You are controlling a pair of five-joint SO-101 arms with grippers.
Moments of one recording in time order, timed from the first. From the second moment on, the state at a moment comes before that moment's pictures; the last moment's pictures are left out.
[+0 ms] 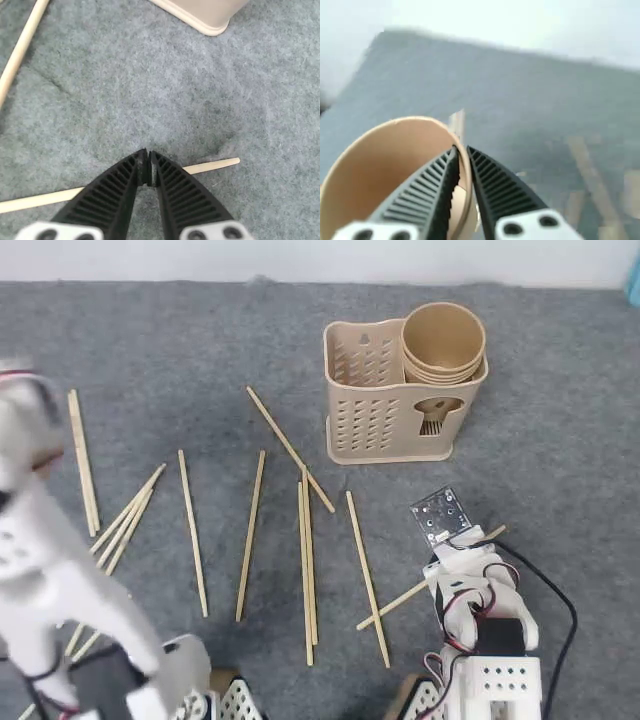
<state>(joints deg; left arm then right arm) -28.5 -17.3 -30.9 98.8 -0.1 -3.8 -92.7 93.5 56.9 29.4</state>
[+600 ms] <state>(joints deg) 21.4 -21.1 -9.4 48.1 27.7 -3.8 -92.7 93.5 56.9 29.5</state>
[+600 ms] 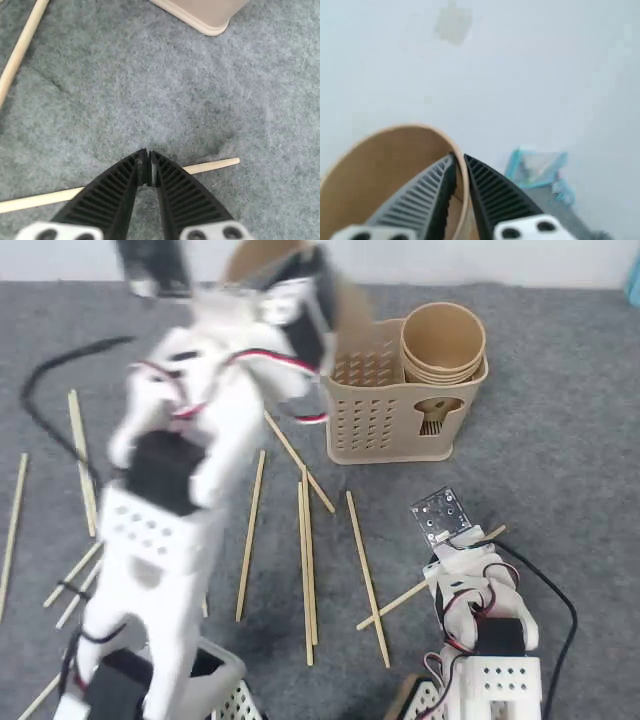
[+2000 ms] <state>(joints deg) 33.7 6.3 -11.6 39.9 10.1 -3.8 -92.7 93.5 56.9 29.5</state>
